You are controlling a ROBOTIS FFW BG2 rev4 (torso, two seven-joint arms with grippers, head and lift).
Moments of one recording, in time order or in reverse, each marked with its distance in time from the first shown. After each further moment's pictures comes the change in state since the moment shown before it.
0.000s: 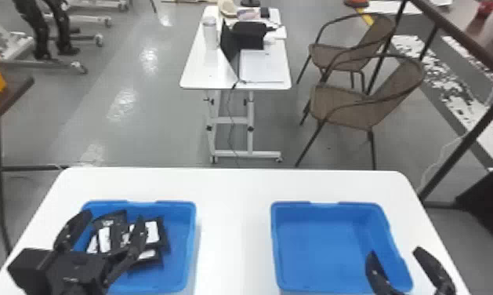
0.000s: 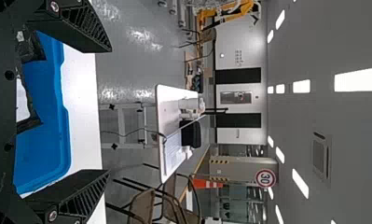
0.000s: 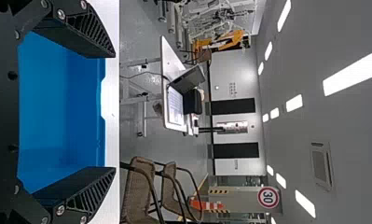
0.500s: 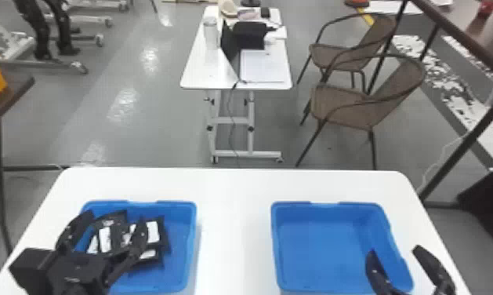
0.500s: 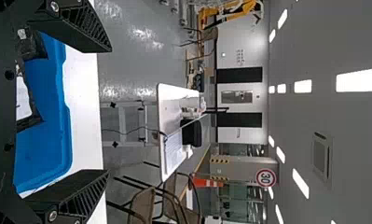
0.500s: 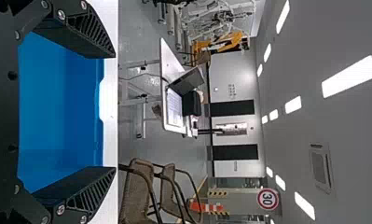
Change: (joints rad) left arm -0.003 0.000 -0.002 0.007 0.011 0.002 -0.009; right arm -0.006 0.000 0.000 0.002 0.000 0.000 0.009
